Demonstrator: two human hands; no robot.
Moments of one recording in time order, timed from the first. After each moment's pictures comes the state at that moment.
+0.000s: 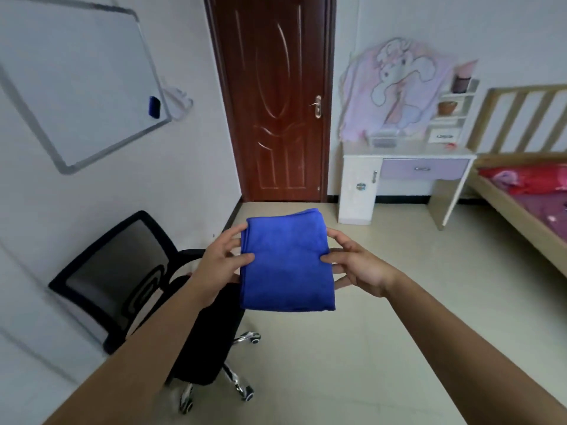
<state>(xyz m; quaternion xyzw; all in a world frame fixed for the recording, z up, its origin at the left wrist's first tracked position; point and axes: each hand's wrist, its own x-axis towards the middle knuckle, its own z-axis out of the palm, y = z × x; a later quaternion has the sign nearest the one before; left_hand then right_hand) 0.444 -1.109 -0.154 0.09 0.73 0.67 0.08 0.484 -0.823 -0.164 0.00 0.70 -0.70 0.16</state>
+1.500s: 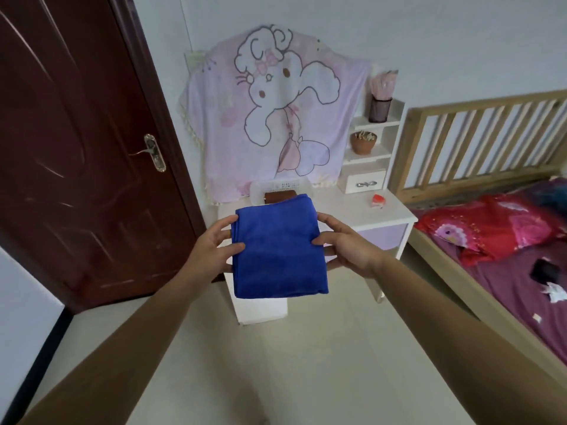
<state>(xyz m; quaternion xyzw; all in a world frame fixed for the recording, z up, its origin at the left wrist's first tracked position) -0.511 -0.351 -0.177 0.18 0.72 0.64 0.20 -0.381 -0.101 -0.171 0.17 0.70 -0.69 0.02</state>
